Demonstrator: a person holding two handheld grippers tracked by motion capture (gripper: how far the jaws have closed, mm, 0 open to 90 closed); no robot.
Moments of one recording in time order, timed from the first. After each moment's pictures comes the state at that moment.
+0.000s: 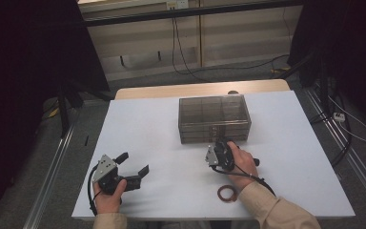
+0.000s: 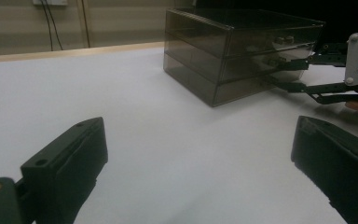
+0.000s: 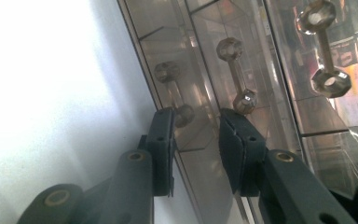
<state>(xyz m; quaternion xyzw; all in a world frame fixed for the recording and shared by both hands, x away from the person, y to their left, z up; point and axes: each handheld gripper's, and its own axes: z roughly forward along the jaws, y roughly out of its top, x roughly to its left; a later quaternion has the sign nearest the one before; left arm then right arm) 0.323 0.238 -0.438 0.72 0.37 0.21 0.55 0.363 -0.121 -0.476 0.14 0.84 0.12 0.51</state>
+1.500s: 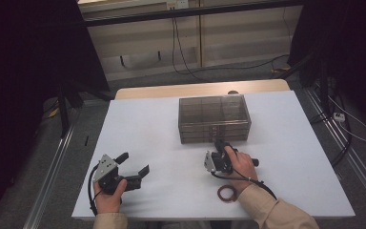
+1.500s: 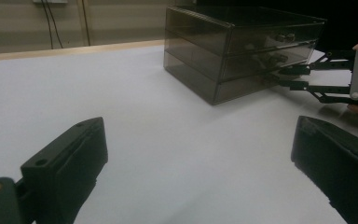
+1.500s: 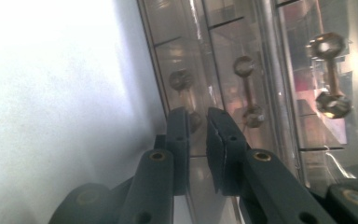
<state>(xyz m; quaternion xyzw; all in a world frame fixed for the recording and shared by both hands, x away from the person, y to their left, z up) 0.323 0.237 -0.438 0.72 0.37 0.21 0.55 0.356 -0.115 -0.484 0.09 0.83 0.10 0.54</state>
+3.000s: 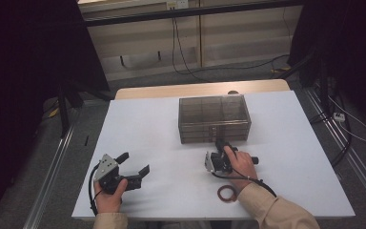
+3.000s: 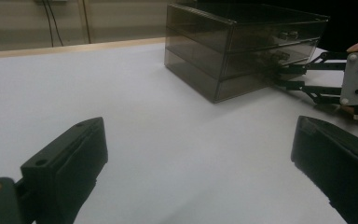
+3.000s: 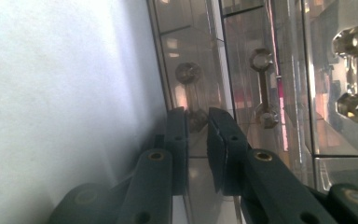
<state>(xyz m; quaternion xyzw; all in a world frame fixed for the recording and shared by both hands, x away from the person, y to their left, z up) 0.325 0.237 -0.439 0.72 0.37 0.21 0.54 0.362 -0.117 -0.493 0.07 0.83 0.08 0.55</state>
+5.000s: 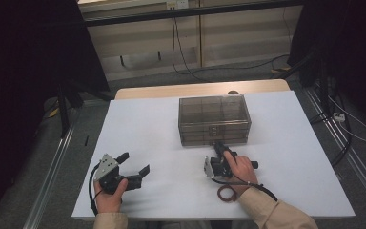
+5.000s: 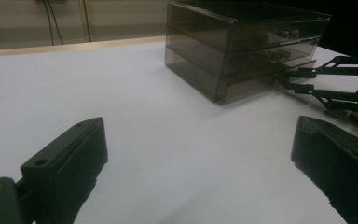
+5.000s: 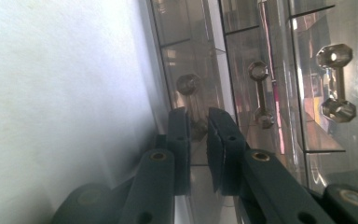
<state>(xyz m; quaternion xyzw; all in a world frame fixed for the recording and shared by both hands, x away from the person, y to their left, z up) 0.325 0.236 -0.439 0.73 0.37 0.21 0.54 0.345 -0.113 -0.494 0.07 0.82 0.10 0.56</state>
